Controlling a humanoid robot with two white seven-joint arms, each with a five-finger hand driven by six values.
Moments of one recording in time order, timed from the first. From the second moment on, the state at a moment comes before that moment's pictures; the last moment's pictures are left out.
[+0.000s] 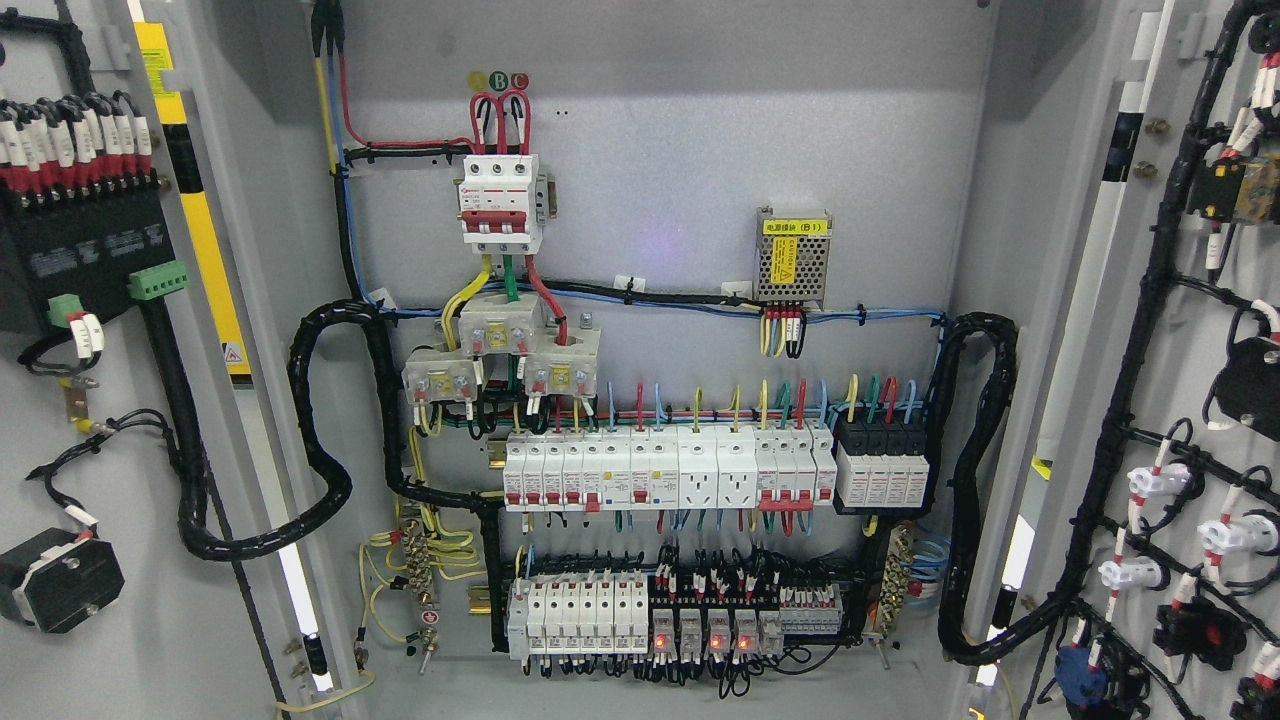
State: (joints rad) left arm 0.40 0.44 0.49 -1.76 0.91 -0.27 -0.65; right arm 0.42 -0.16 -0.27 -2.07 -0.65 -0.63 0.26
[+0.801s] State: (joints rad) left arm 0.32 0.54 0.51 -1.62 0.97 -0.23 -0.69; right arm 0.42 -0.17 -0.30 -2.07 -0.70 -0.62 0.26
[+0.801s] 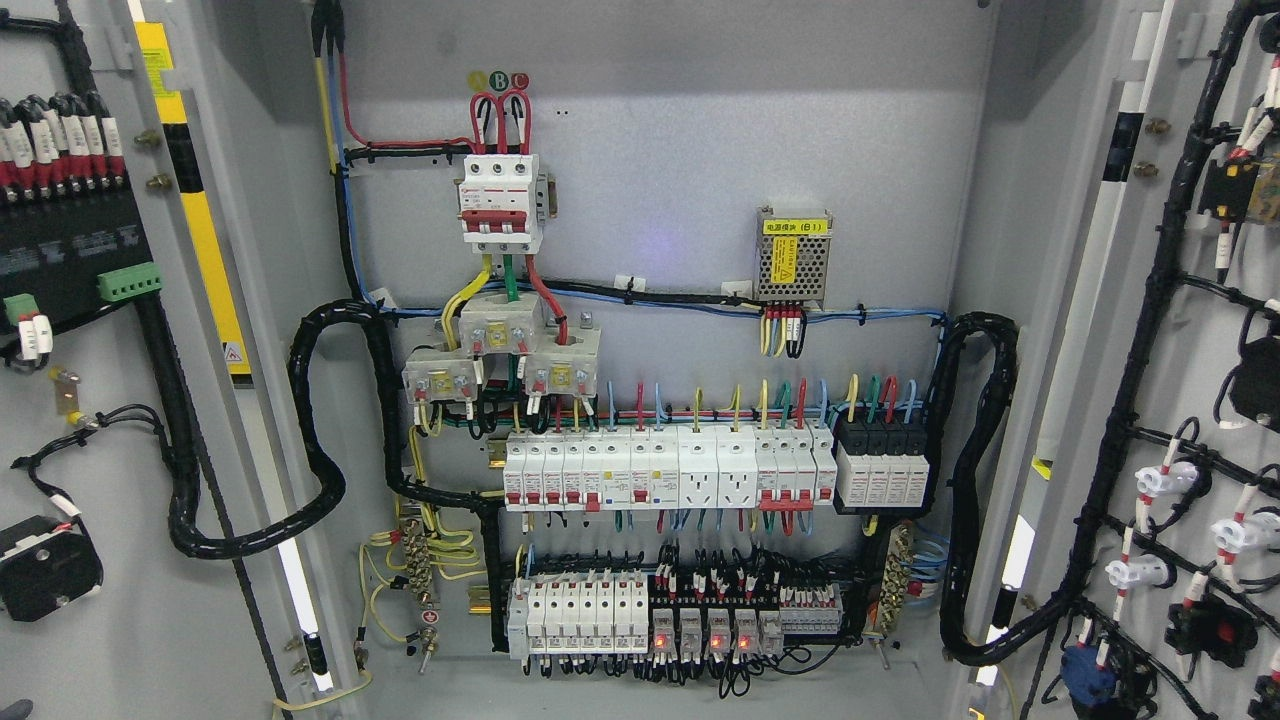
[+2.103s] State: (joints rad) left arm 0.23 0.59 0.49 -1.58 0.96 -0.18 -0.68; right arm 0.41 -0.22 -0.18 -2.08 -0.68 -0.63 0.27
